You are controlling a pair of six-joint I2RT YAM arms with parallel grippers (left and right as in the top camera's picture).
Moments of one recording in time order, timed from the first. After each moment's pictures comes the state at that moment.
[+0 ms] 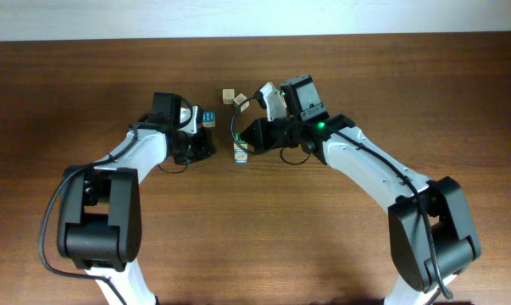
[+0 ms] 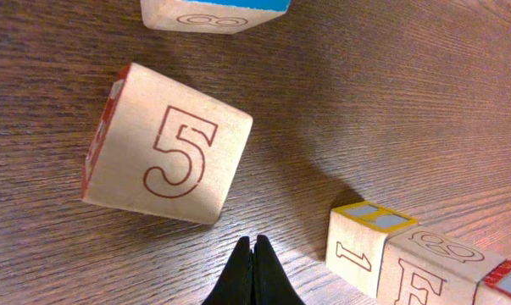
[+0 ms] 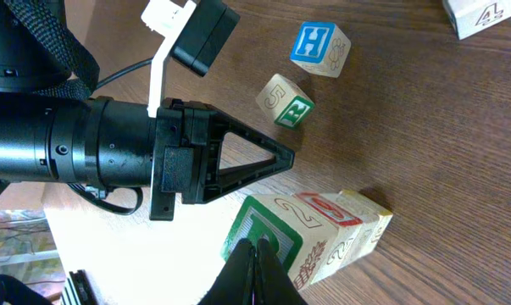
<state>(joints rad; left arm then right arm) -0.10 1.98 1.19 -0.42 0.47 -0.29 0.45 1.88 1.32 -0.30 -0.61 0.37</state>
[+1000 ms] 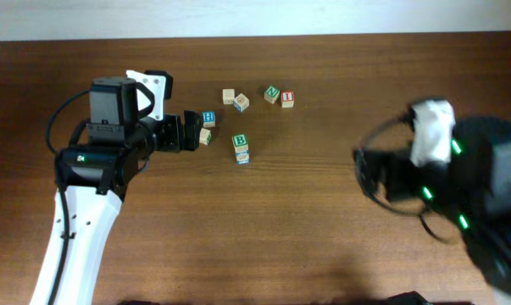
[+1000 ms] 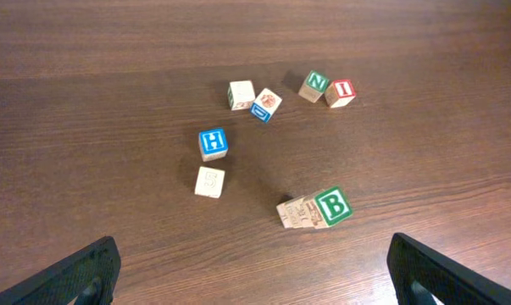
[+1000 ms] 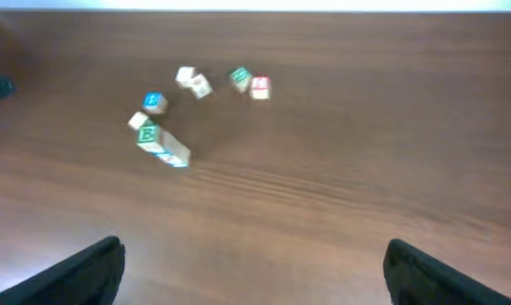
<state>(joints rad) -0.10 1.32 1.29 -0.75 0.23 -0.07 0.24 0.99 1.52 -1.24 -0.07 0.15</state>
